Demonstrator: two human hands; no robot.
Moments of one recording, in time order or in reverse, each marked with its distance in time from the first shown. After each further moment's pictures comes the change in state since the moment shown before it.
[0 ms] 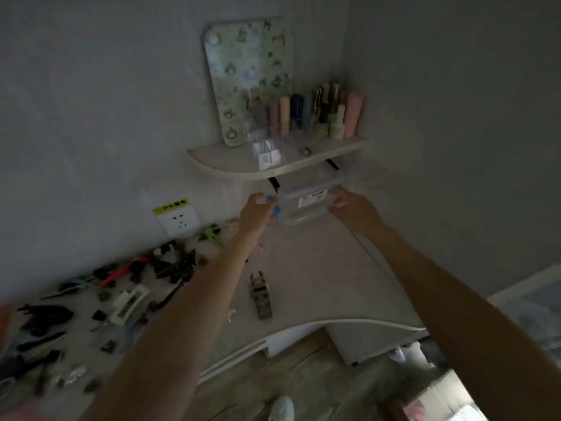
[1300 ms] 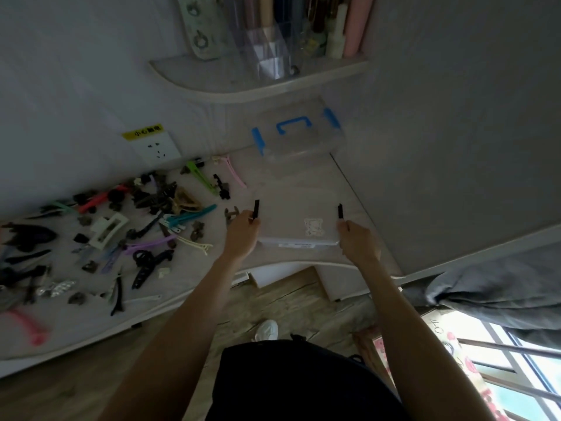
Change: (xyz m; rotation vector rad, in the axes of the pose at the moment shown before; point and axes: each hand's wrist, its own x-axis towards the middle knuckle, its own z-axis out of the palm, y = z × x) left_hand -0.095 -0.103 0.043 0.492 -0.016 0.011; right_hand -0.111 0.092 0.060 -0.013 -0.138 0.480
